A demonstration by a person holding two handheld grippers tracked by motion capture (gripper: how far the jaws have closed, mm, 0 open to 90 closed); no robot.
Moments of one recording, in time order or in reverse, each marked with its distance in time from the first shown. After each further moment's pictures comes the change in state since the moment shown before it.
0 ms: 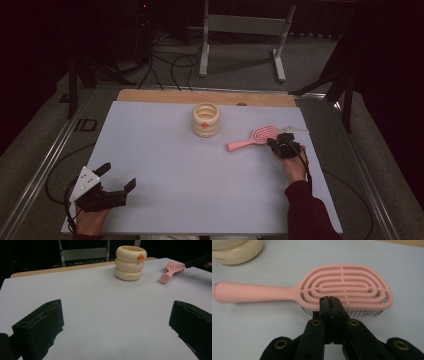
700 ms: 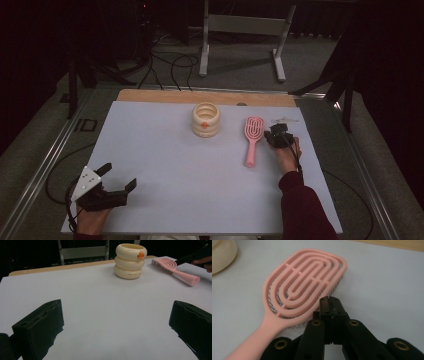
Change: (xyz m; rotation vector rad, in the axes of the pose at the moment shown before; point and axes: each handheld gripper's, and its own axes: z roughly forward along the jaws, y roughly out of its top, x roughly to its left) left arm 0.000 -0.002 0.003 0.012 -0.006 0.002; right arm -0.004 0.018 0.037 0.020 -0.055 0.029
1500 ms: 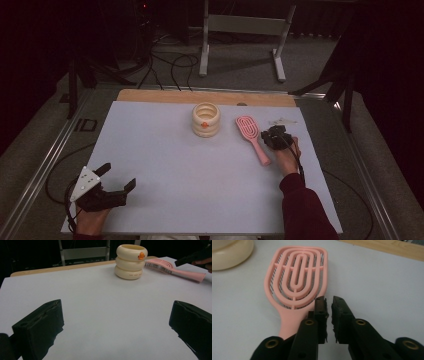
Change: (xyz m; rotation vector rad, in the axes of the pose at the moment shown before) left arm 0.001 0.000 -0.002 -0.007 0.007 -0.004; right arm 0.007 -0.001 -0.006 -0.022 0.036 -0.079
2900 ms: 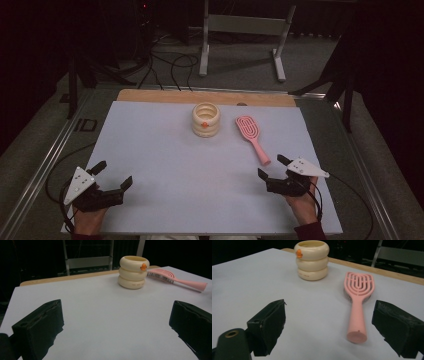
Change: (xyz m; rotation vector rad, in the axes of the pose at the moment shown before) left arm 0.002 0.005 -0.007 -0.074 0.025 0.002; right arm 0.058 -0.073 -0.137 -0.329 0.214 -0.079
